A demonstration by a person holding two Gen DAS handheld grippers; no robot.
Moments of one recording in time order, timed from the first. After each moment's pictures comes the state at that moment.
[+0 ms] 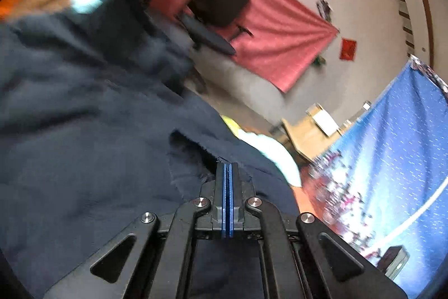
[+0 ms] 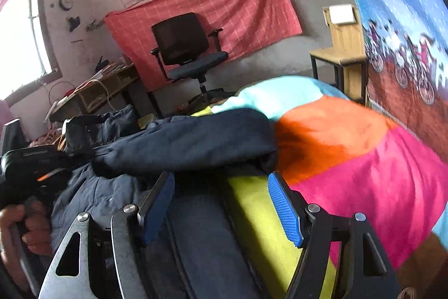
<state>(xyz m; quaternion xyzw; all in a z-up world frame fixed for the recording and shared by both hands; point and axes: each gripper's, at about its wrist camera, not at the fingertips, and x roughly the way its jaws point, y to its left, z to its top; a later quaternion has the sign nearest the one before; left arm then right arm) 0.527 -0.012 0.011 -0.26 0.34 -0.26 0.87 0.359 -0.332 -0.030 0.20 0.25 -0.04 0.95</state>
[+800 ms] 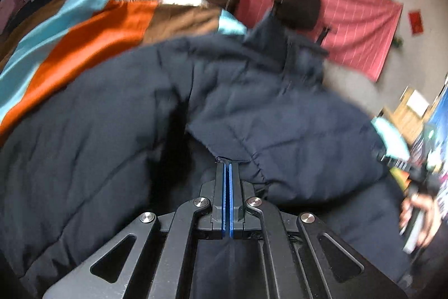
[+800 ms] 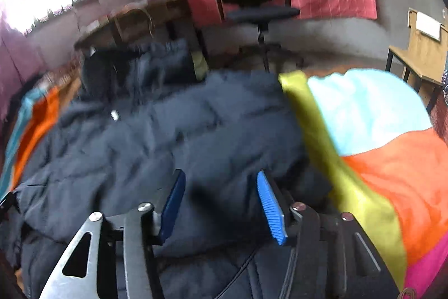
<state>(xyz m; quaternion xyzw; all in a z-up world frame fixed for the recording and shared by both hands) 0.437 0.105 -0.058 -0.09 0.38 -0.04 0.92 0.533 -0.226 -0.051 0.10 0.39 0.09 0.91</state>
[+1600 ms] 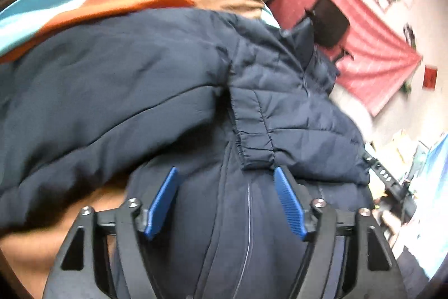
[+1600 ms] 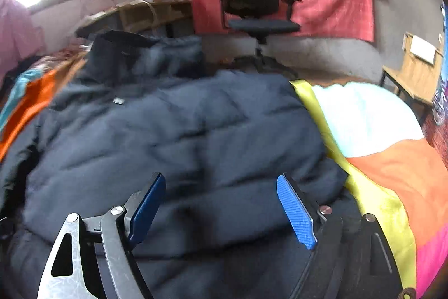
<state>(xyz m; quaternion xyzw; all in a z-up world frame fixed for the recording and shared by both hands) 0.357 0.180 -0.048 -0.26 0.39 -0.01 0.88 0.502 -0.173 -0.046 0.05 0.34 0.08 0.94</state>
